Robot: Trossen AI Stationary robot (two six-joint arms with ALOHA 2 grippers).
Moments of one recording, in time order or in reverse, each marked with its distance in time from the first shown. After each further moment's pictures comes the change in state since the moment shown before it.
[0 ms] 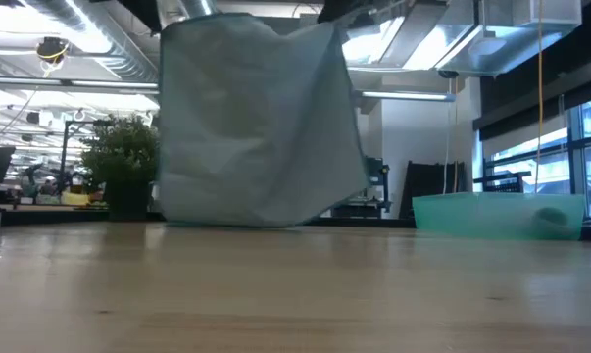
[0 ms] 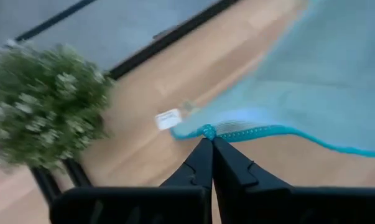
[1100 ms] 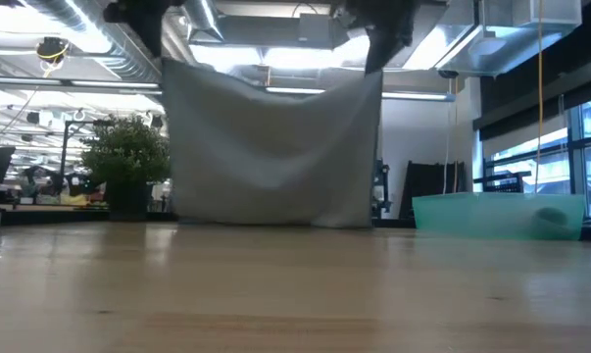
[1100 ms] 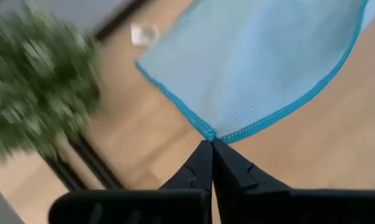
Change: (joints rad) left arm 0.165 0.116 0.010 -0.078 0.215 0.157; right arm -0.010 -0.031 -0.177 -0.357 -0.088 0.248
